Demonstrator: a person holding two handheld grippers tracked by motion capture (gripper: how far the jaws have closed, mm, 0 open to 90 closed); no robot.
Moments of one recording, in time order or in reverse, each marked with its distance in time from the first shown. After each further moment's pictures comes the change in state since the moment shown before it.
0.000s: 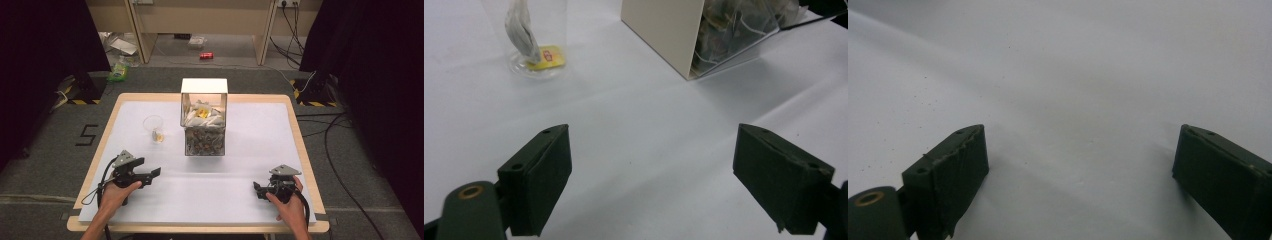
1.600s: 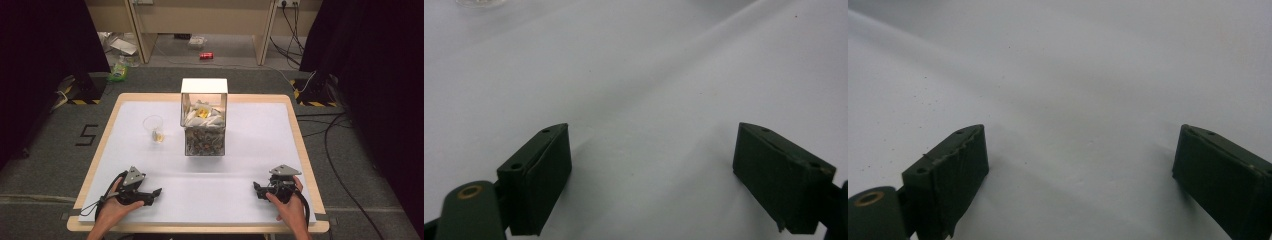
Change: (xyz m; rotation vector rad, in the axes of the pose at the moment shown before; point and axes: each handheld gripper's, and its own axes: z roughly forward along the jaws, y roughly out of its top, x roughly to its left) left arm -0.027 -0.032 -0.008 0.191 0.031 0.182; right arm 0.000 0.000 0.000 0.000 -0.001 0.000
